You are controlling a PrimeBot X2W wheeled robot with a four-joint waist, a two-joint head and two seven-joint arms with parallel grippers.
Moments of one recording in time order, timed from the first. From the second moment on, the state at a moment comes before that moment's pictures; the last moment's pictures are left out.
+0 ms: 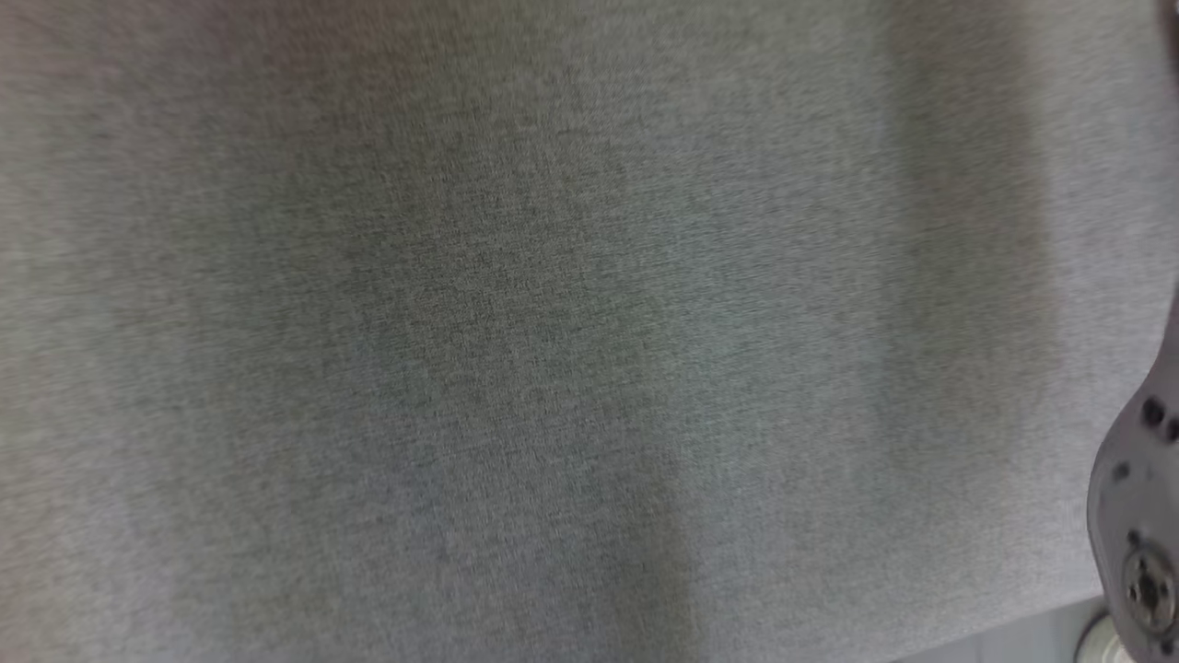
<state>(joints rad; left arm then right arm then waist) -1.70 0.49 -0.21 0.03 -0.25 -0.09 -0.26 -1.35 -0.11 -0.09 0.26 -0.18 0.13 -0.26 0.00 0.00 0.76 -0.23</state>
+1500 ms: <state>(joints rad) -0.13 0.31 -0.24 0.00 -0.63 -0.08 -0.21 -0.39 -0.37 0.15 0.27 0.12 0.13 0.13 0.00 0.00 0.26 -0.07</state>
